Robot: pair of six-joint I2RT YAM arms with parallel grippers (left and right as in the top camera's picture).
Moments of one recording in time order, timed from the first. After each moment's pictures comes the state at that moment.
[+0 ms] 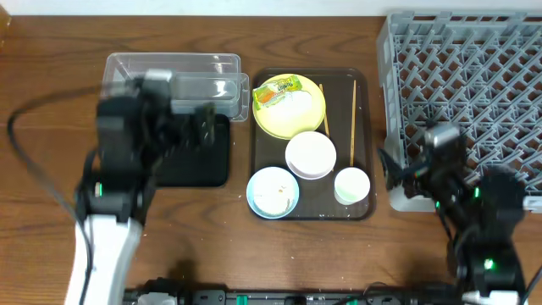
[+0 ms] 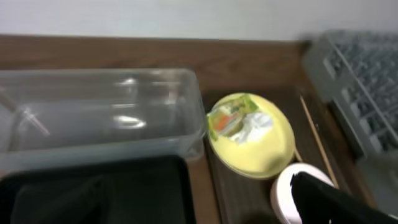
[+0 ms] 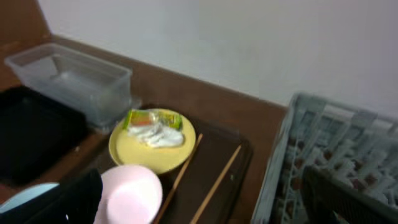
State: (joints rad) left arm -0.08 1.14 1.14 -0.59 0.23 -0.10; right arm 0.01 0.73 0.66 -0.22 -0.45 -0.14
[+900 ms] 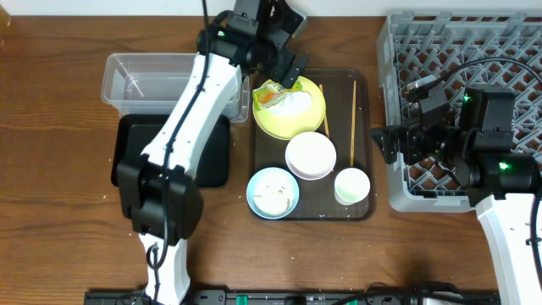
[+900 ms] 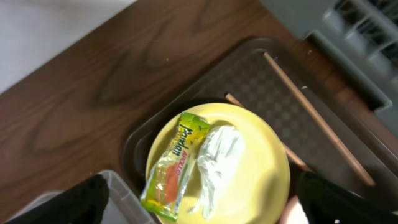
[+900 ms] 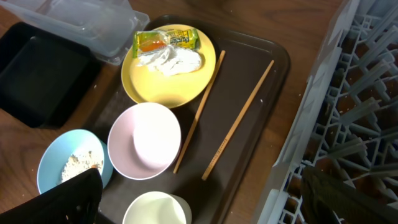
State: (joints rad) left arm -0.37 2.08 2.01 -0.86 0.23 0.25; right arm 0.01 1.20 1.11 -0.75 -0.46 -0.19
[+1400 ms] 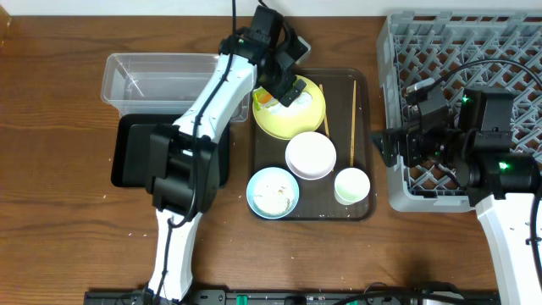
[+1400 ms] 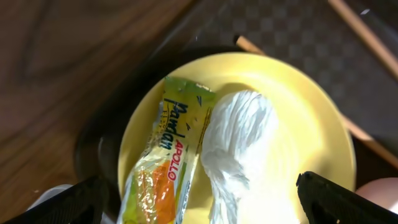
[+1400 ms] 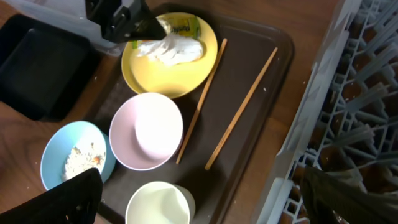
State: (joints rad) left arm -0.37 2.29 2.01 -0.85 0.23 0.39; right arm 0.01 1.20 1.11 -0.79 -0.46 -0.19
